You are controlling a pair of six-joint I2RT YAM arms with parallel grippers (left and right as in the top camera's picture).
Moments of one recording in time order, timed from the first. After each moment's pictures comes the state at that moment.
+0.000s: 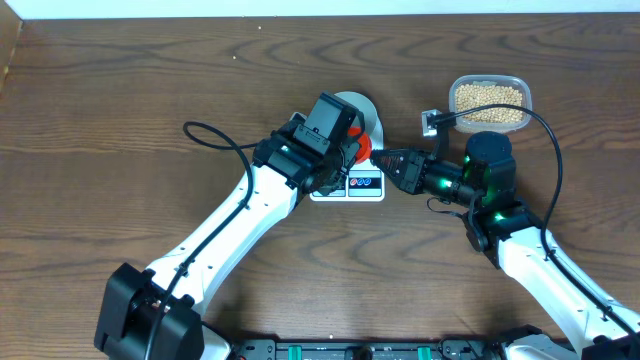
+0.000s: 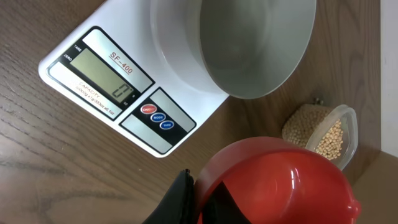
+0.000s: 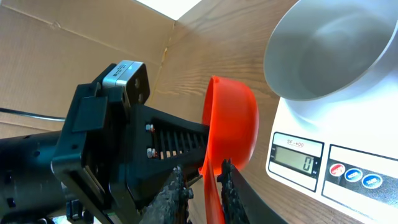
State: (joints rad) left arm -0.60 1.60 1.26 -0.67 0.05 -1.48; right arm 0.31 1.32 0.63 0.32 -0.72 0.81
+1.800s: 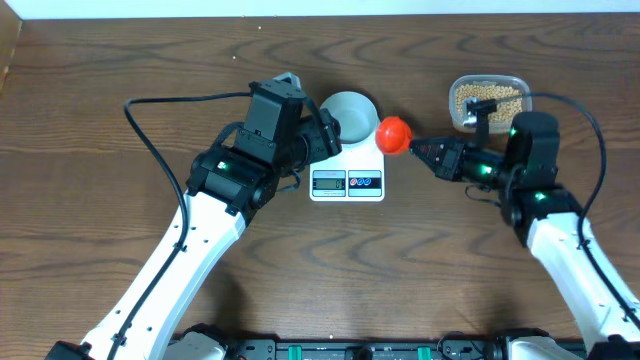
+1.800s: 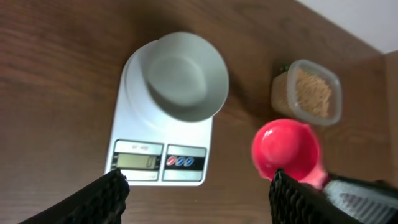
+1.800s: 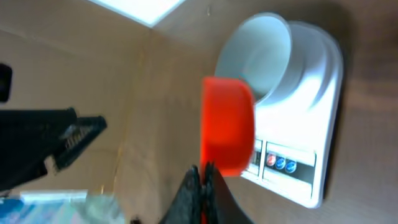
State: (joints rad) left arm -0.47 1.37 1.26 -0.69 0.07 -0.71; right arm 0.08 1.33 0.79 -0.08 -0.86 0.57
